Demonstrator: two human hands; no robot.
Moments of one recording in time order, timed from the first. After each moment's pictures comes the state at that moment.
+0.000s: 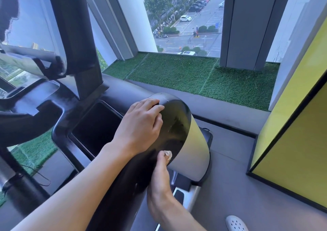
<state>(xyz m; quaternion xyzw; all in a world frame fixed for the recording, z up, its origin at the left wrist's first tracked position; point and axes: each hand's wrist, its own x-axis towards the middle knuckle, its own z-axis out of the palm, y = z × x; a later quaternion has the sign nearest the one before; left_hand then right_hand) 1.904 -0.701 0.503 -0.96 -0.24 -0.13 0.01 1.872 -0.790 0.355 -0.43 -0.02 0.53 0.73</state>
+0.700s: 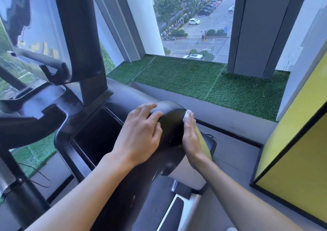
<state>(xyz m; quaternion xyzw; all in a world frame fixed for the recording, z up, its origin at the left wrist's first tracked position) 1.903 -0.700 0.506 -0.95 -0.27 -0.15 0.00 2.036 -0.762 0.378 -0.65 -0.26 0.31 0.65</state>
